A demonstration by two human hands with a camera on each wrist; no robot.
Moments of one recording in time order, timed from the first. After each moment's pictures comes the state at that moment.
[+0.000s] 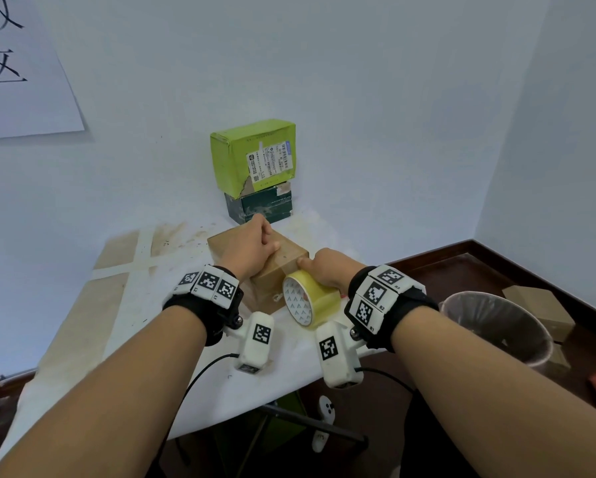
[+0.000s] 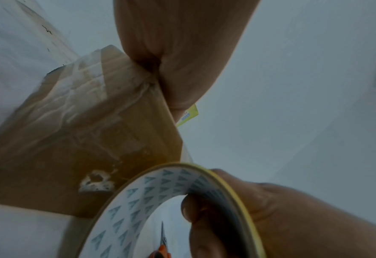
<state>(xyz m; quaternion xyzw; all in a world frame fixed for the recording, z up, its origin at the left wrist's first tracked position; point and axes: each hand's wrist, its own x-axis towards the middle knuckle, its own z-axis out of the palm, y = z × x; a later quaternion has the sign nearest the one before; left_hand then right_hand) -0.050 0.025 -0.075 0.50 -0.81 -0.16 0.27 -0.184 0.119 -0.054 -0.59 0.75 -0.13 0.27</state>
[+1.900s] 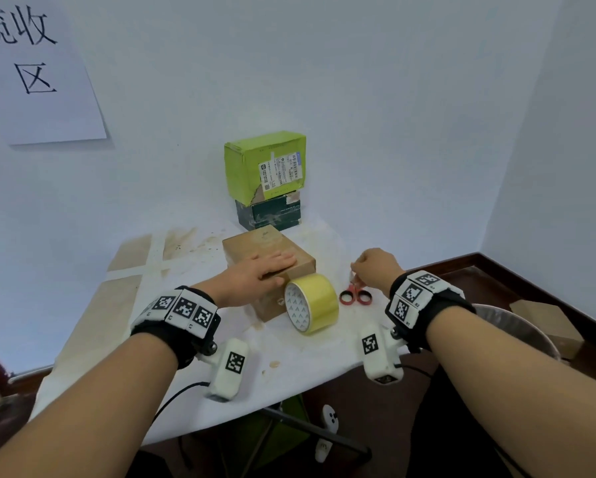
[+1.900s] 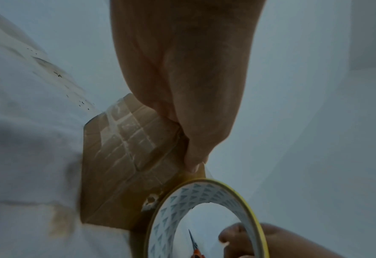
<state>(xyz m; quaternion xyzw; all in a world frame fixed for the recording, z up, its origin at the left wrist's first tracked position) -0.008 0.057 -0.070 0.37 -0.91 -0.16 0.05 -0.246 0.106 -0.084 -0.50 0.79 -0.28 0.24</state>
